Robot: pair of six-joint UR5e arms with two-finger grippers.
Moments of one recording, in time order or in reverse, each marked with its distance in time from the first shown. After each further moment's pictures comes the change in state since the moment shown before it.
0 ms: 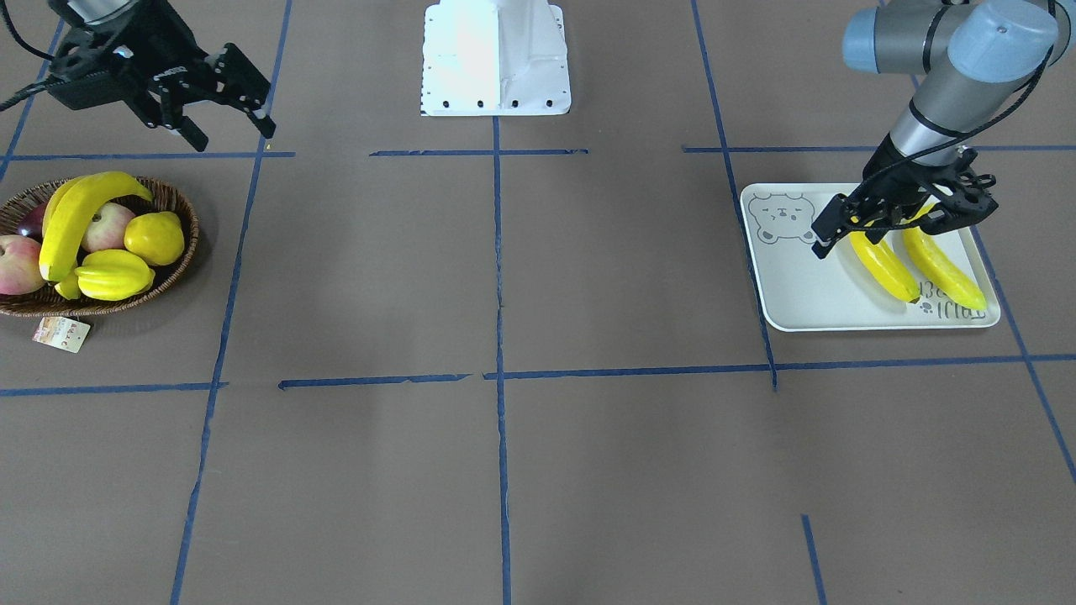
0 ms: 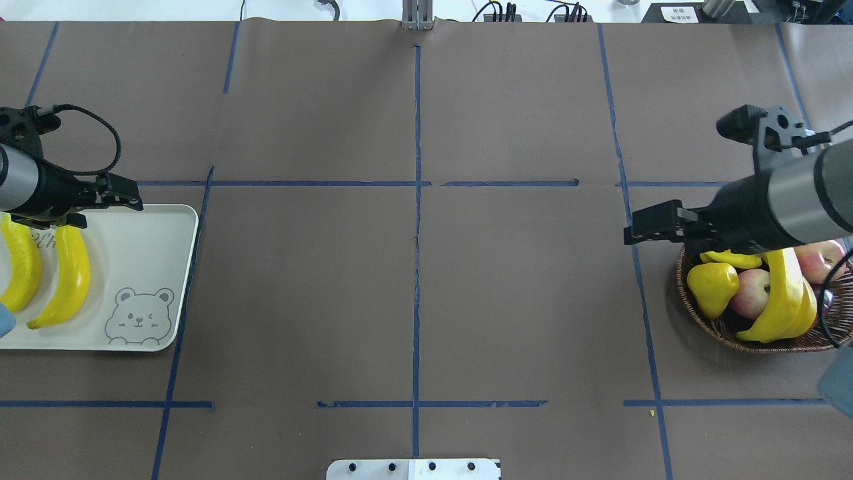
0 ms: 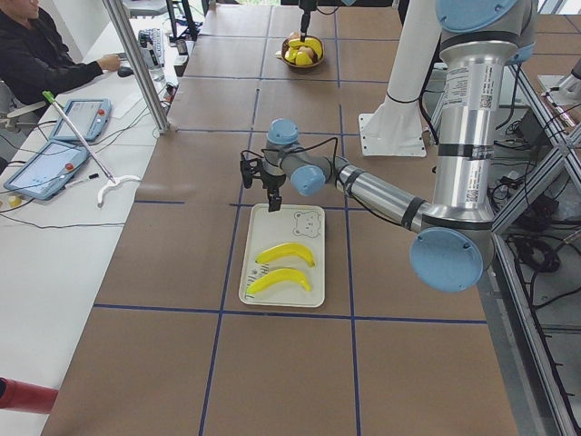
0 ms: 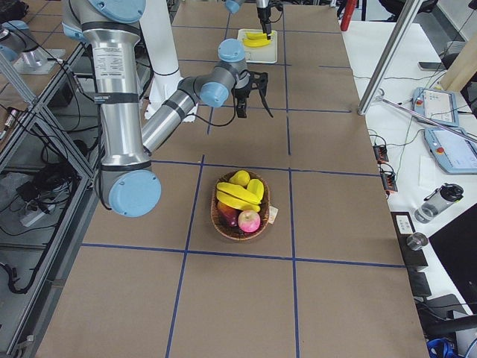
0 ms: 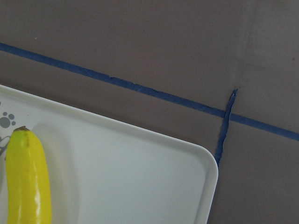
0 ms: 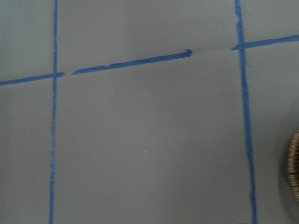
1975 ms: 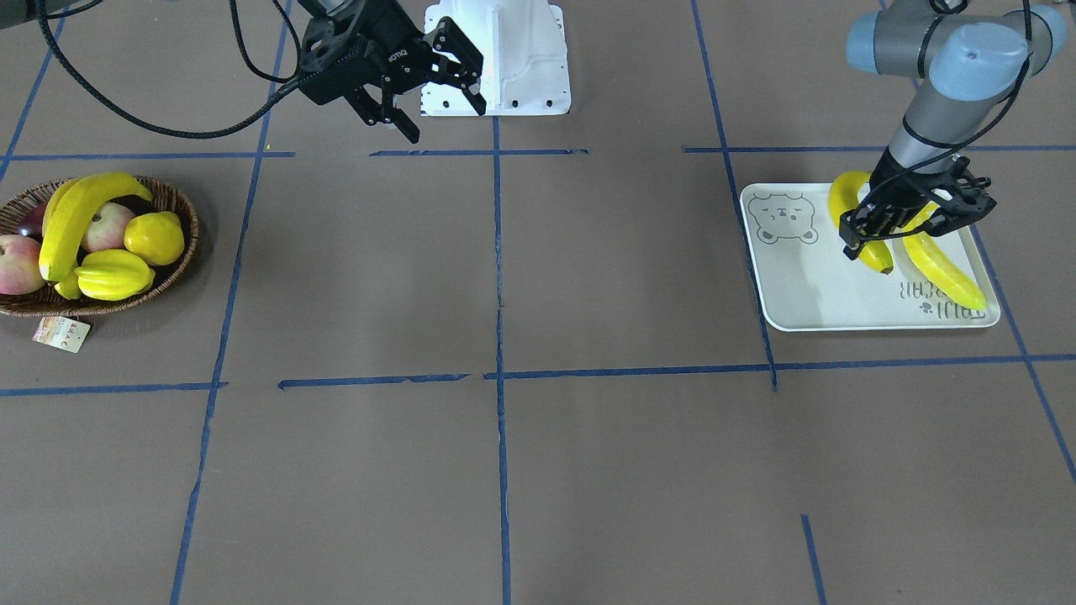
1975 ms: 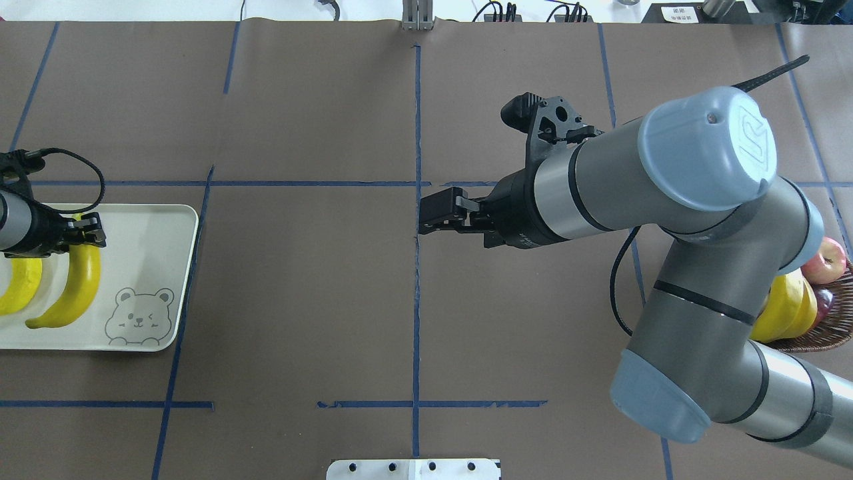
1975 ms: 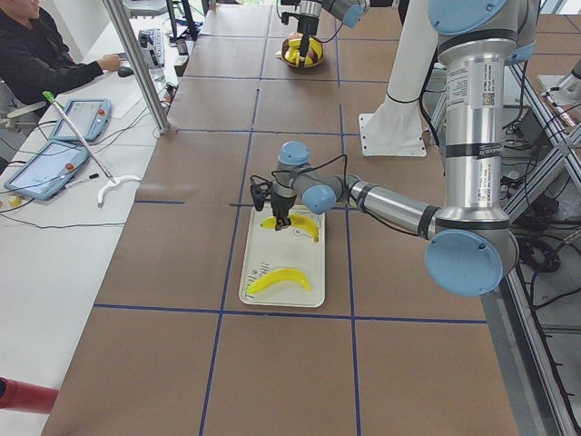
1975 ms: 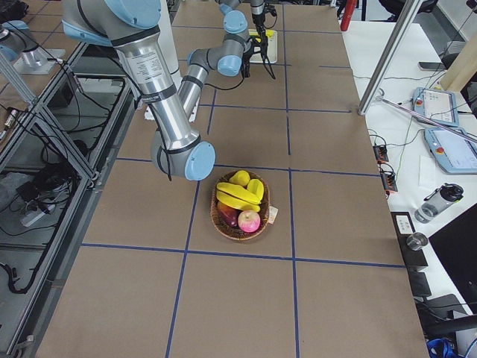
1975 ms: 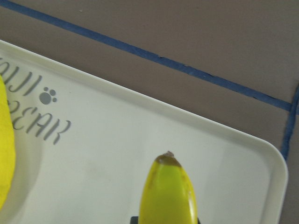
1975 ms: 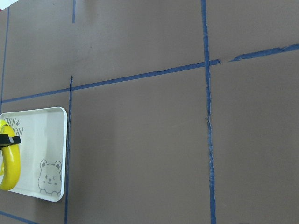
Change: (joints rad) left arm 0.068 0.130 0.063 -0.073 0.130 -0.021; right arm -0.226 0.562 -0.228 0.012 -0.136 0.271
